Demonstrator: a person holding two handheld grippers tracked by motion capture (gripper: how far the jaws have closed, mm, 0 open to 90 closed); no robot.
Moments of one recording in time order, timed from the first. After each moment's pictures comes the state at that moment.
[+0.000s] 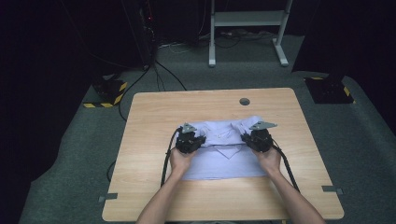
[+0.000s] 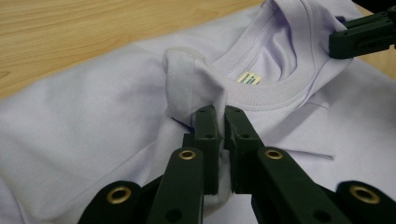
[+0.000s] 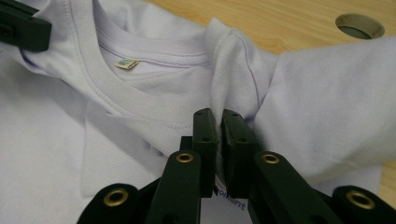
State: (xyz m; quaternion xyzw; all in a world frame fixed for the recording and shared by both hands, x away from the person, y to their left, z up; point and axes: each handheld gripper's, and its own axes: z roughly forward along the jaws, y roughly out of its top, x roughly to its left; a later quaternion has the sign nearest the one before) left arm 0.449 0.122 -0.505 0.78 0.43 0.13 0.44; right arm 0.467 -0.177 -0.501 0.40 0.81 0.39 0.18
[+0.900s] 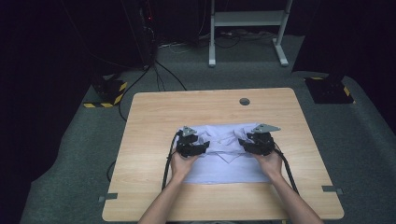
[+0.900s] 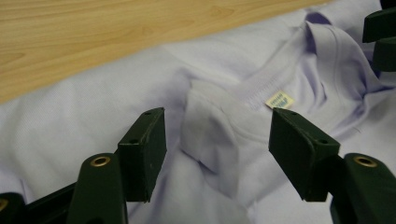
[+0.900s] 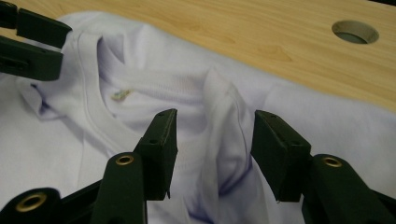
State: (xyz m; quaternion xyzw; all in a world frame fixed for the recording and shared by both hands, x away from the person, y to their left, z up) left arm 0.455 0.118 -0.514 0.76 0.47 0.14 0.43; right arm 0.460 -0.177 -0.497 0.40 0.80 0.41 0.18
